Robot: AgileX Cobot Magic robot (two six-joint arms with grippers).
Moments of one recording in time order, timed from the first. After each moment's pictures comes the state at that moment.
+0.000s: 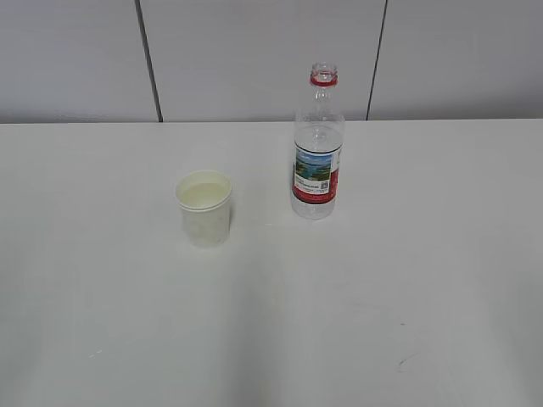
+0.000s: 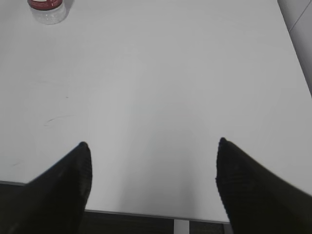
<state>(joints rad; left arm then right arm) 0.00 0.00 -0.58 -0.10 1.23 0.10 -0.14 0.01 -0.50 0.07 1.16 -0.26</state>
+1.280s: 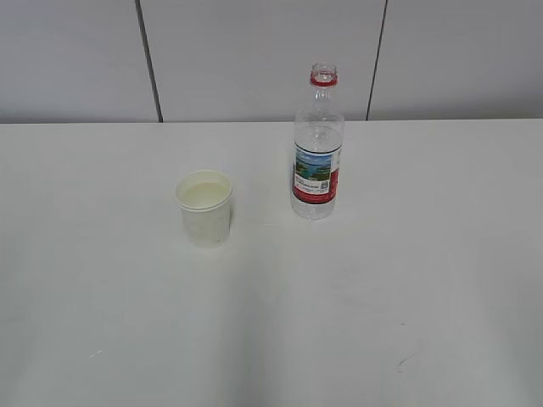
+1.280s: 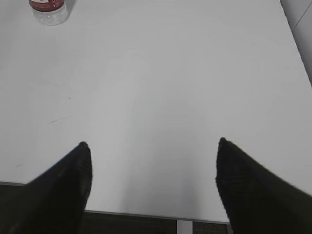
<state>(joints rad) 0.00 0.00 -0.53 -0.01 1.11 0.03 -0.14 0.01 -0.50 0.08 1.16 -0.25</state>
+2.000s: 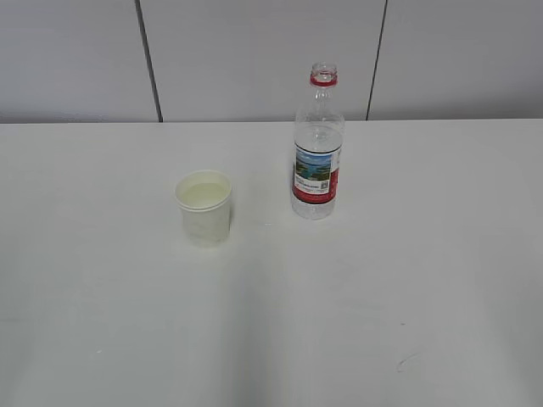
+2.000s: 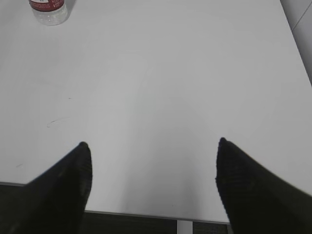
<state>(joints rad) 0.00 0.00 -0.53 -0.01 1.11 0.03 -0.14 0.01 -0.50 0.08 1.16 -0.25</state>
